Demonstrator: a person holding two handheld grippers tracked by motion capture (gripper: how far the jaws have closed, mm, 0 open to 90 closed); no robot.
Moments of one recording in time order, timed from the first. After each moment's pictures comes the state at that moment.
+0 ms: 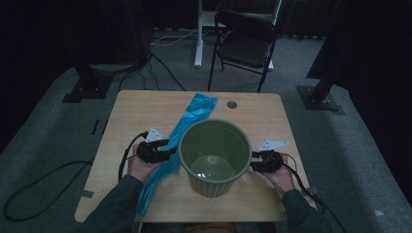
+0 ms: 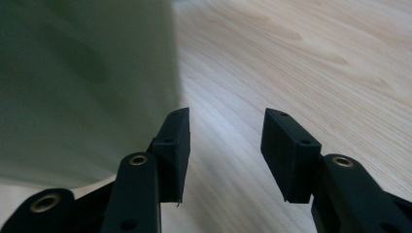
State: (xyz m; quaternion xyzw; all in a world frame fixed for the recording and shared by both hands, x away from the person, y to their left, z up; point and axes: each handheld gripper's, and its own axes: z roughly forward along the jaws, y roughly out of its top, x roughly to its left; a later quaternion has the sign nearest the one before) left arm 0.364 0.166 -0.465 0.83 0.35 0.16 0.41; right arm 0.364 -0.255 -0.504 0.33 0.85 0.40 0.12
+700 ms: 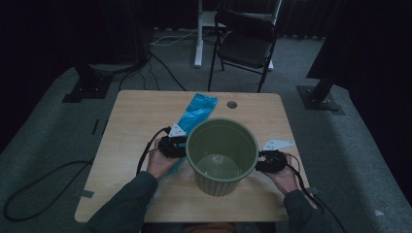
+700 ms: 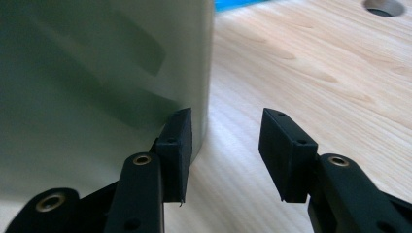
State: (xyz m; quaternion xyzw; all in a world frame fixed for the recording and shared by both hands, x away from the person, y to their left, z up) left arm 0.393 0.105 -0.464 0.84 0.33 0.14 0.41; right arm 0.356 -0.260 -0.486 0.34 0.83 0.42 0.13
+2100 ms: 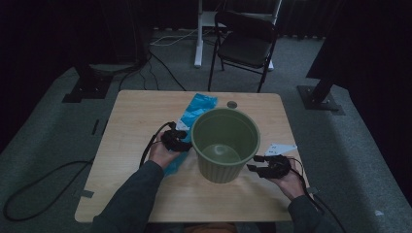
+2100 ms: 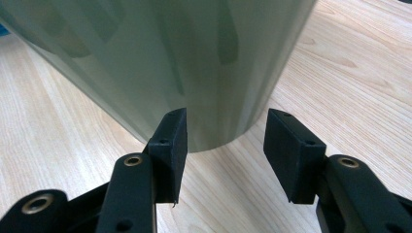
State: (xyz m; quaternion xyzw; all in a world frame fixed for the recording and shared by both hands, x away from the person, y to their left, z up) left arm 0.428 0.099 -0.487 0.88 0.33 0.16 0.31; right arm 0.337 -0.267 -0.481 0.31 0.85 0.40 0.11
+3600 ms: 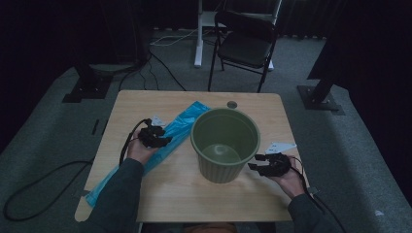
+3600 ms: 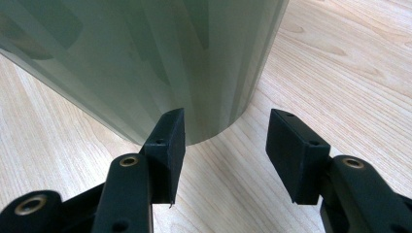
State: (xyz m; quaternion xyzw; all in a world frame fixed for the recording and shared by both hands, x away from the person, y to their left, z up) left arm 0.435 0.176 -0.477 0.85 0.37 0.17 0.32; right arm 0.346 -0.271 -0.489 0.32 0.85 0.39 0.11
